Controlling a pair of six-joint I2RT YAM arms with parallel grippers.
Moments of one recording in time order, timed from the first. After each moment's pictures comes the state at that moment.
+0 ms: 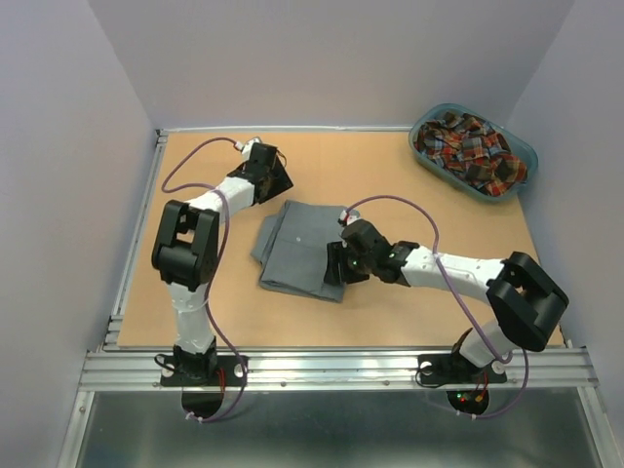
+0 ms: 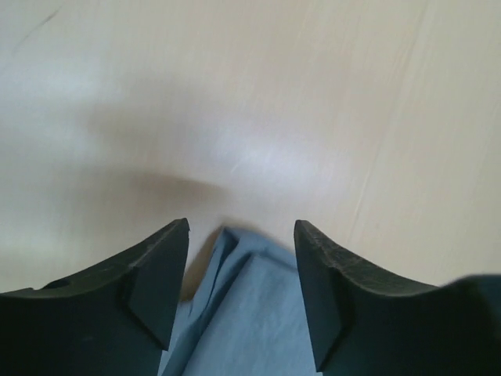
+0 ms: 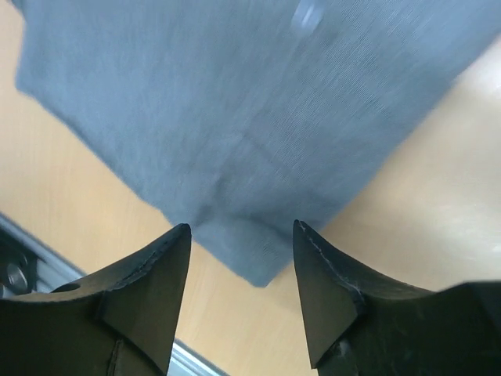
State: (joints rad) left arm -0.34 2.01 1.44 -0.20 -0.13 -0.72; right arm 0.86 1.53 0.83 -0.16 -0.04 0.64
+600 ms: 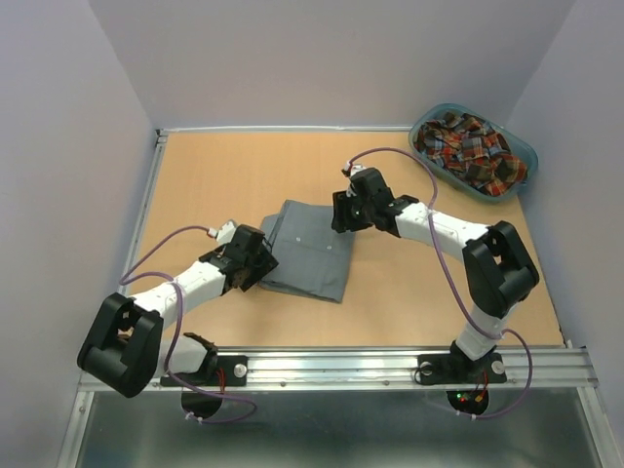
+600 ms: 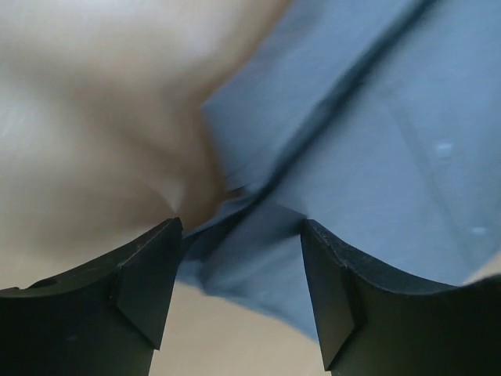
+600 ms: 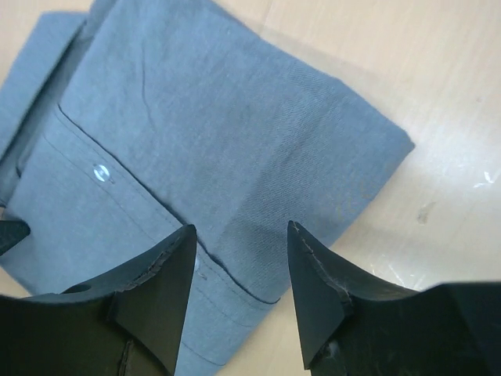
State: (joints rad) left arm -0.50 1.23 0.59 -0.31 -0.21 -1.07; right arm 0.59 1.73 1.19 -0.21 -0.06 0.35
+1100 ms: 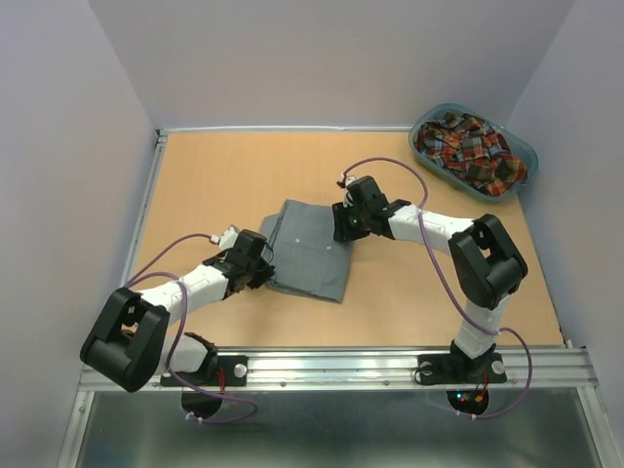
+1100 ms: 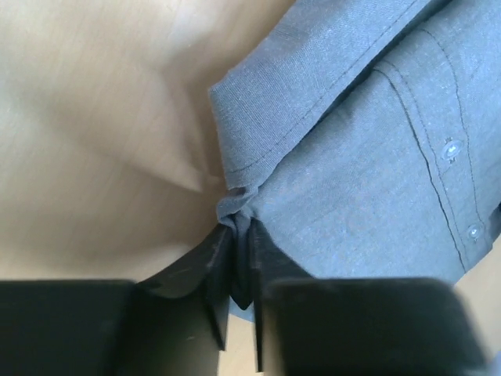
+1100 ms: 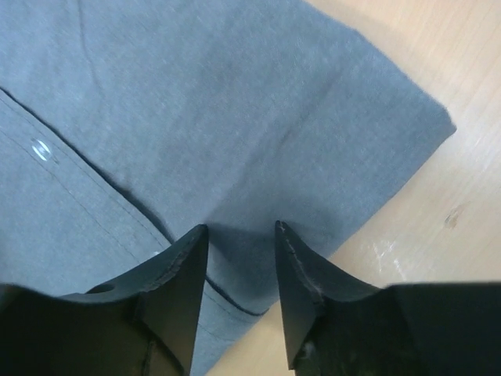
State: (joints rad) left arm -0.52 1.26 0.49 -0.21 -0.17 -1.18; right arm 0.59 1.83 1.19 -0.22 -0.12 0.29
